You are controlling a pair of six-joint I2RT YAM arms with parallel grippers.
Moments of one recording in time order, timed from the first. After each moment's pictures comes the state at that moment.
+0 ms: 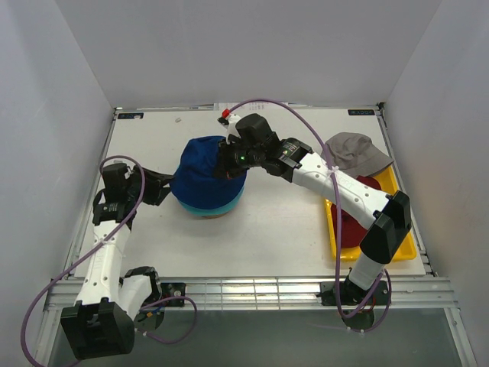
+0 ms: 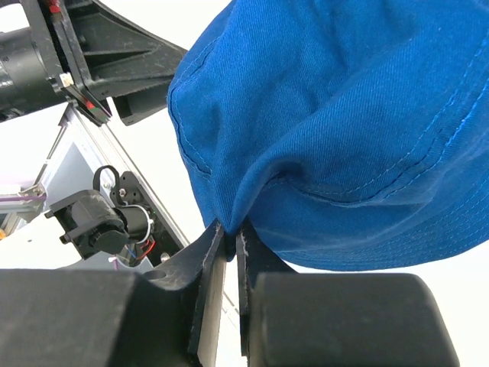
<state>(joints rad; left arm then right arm) 0.11 0.91 0.74 -0.46 0.34 -1.11 0.91 1.70 1.68 -0.54 -0.26 0.44</state>
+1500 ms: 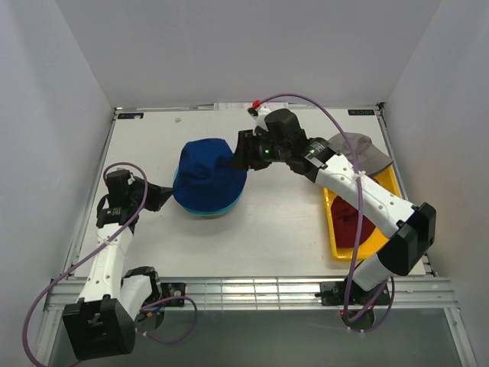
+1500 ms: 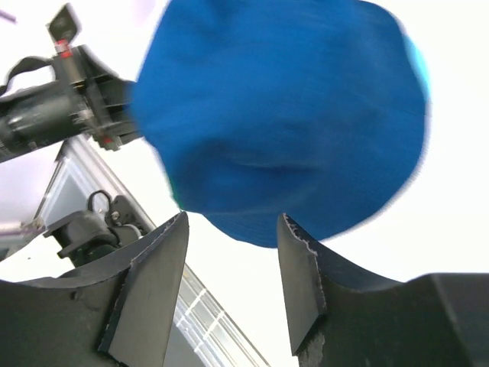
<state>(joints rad) 0.12 0.90 0.65 -0.42 0.34 -1.10 0.82 1.56 1.57 -0.52 -0.23 0.46</state>
